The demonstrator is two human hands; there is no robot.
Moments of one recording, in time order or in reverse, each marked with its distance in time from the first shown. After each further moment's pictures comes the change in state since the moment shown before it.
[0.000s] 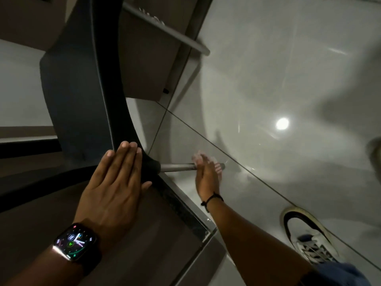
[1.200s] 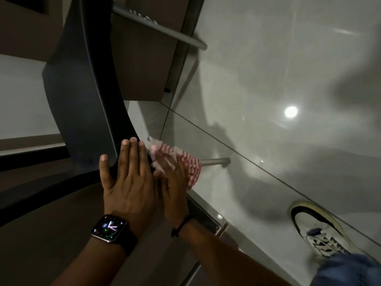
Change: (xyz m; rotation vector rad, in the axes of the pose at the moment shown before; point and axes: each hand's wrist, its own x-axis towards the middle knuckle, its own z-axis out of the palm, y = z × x) left_hand 0.022 0.030 -0.006 -0.020 -0.112 -0.289; right_hand -0.076 -0.058 0.069 0.235 -0.031 -0.499
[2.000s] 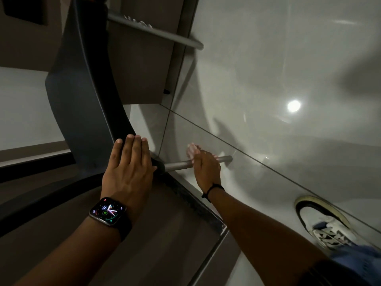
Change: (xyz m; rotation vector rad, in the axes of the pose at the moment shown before) left_hand 0.031 -0.021 -0.015 0.153 -0.087 0.257; right_hand 0.056 0.066 -0.064 -0.214 0.001 0.427
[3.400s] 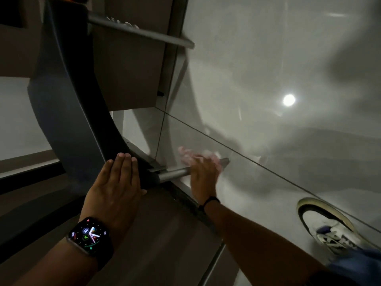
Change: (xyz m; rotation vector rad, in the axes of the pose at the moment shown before) left_hand 0.006 -0.022 0.003 0.231 -0.321 0.176; right_hand 0.003 0.015 0.018 -0.151 -0.051 -0.149
